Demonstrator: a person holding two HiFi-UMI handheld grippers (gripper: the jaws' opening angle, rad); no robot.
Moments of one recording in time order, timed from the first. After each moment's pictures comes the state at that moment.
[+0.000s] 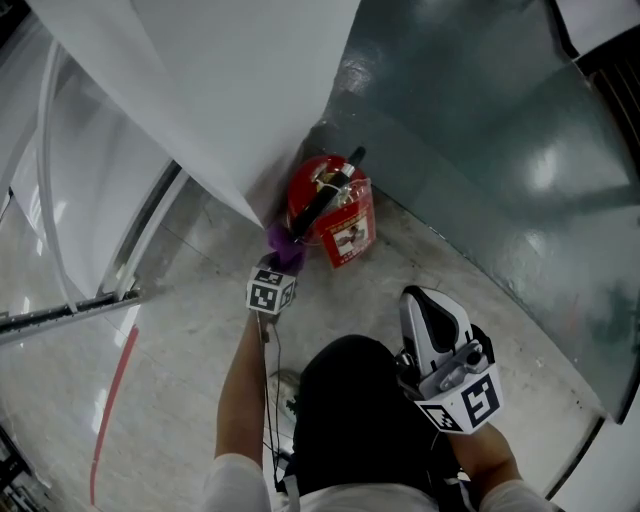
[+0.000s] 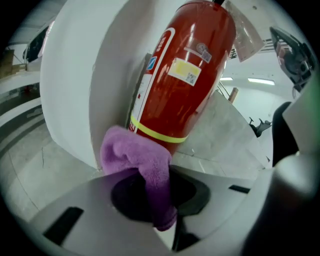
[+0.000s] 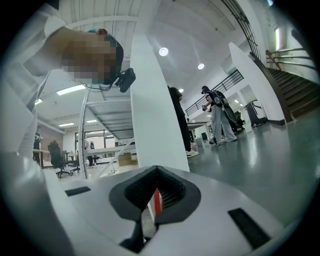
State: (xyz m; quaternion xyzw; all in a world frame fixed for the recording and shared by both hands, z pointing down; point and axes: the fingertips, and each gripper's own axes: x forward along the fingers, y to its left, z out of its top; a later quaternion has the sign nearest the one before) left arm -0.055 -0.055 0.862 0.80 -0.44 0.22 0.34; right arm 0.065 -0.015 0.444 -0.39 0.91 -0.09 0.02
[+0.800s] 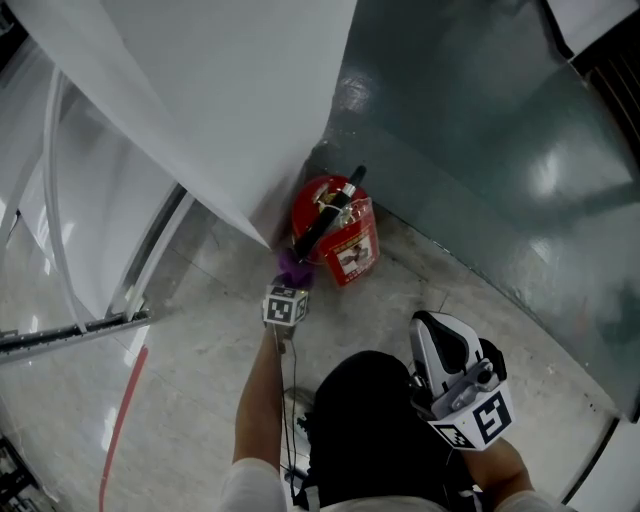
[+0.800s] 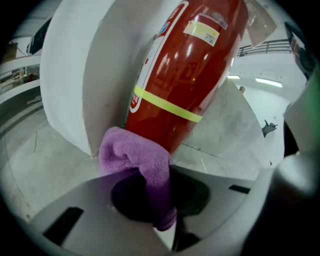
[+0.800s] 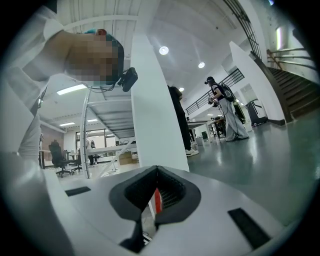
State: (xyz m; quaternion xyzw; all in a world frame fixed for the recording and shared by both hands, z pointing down) left arm -0.044 -0.055 0.907 0.78 -0.44 0.24 0.37; right arm 0.073 -0.005 0.443 -0.39 0.92 -0.09 0.02
